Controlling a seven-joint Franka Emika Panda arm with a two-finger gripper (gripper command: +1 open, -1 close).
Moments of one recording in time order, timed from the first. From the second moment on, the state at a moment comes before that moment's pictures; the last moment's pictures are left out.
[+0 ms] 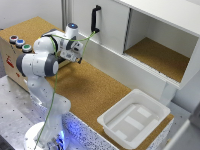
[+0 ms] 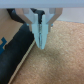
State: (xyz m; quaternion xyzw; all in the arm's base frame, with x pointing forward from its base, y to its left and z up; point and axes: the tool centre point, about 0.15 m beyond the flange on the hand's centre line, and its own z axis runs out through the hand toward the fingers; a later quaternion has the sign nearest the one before) arm 0.380 0.285 0.328 -0.97 -0.22 -0.05 0.11
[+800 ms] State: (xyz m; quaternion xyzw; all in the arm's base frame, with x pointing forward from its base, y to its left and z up) arm 0.367 0.272 0.384 -0.94 -0.32 -0.08 0.06
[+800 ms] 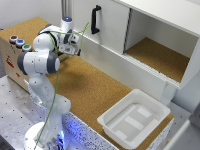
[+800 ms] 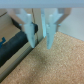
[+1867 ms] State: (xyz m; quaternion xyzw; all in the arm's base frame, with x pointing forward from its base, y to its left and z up) arm 0.367 0.286 0.420 -0.91 -0.38 -0.12 0.06
